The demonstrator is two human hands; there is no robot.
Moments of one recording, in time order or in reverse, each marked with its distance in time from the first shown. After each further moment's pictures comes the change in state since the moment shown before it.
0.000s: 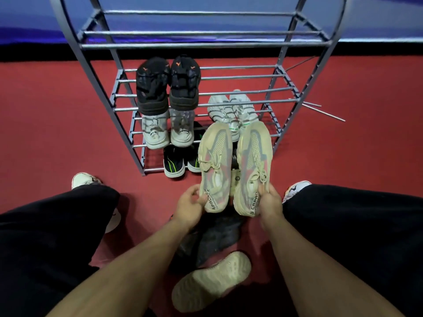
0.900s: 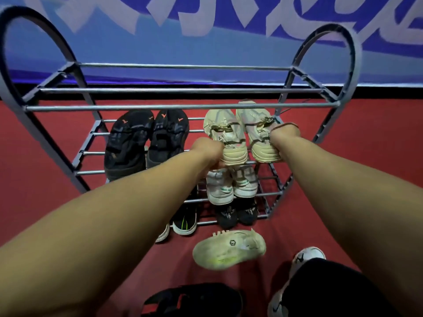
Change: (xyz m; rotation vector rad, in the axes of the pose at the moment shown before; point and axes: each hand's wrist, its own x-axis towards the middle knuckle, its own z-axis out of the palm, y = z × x) left_hand 0.193 0.251 0.043 0.022 0.070 -0.040; right_hand 0.191 -0.272 0.097 -0.629 0.067 -0.250
